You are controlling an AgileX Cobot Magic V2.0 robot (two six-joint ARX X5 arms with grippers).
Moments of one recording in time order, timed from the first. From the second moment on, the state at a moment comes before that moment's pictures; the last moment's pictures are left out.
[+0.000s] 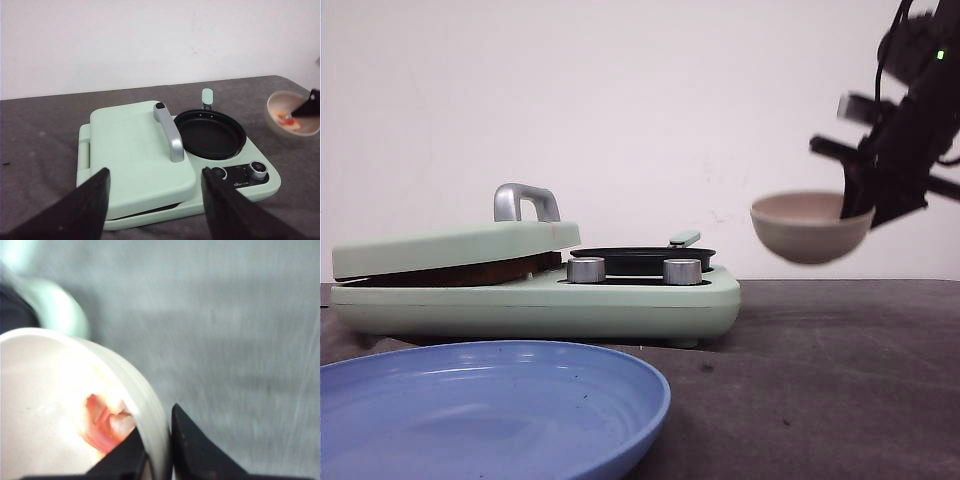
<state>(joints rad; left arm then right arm) -0.25 0.39 0.77 -0.57 0.11 -0.04 0.06 1.71 1.27 -0.35 -0.31 0.17</state>
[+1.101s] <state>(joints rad) -0.25 0.39 0.77 -0.57 0.11 -0.02 0.56 1.72 1.27 0.49 0.21 -0.55</state>
